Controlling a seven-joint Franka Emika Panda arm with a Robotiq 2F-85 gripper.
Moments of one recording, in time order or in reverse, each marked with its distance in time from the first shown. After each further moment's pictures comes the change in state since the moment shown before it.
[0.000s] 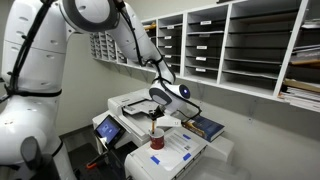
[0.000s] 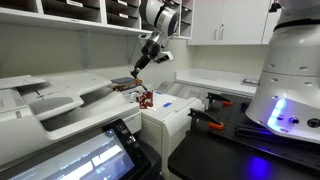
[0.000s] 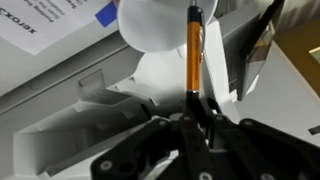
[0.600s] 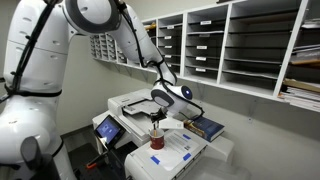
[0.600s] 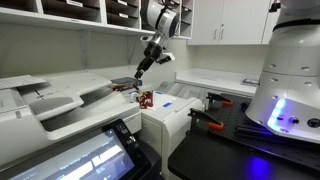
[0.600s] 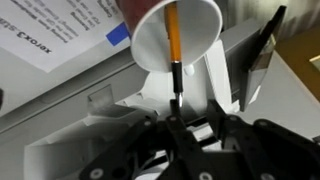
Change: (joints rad) arm 0.052 0.020 -0.078 0.012 -0.039 0.001 0.007
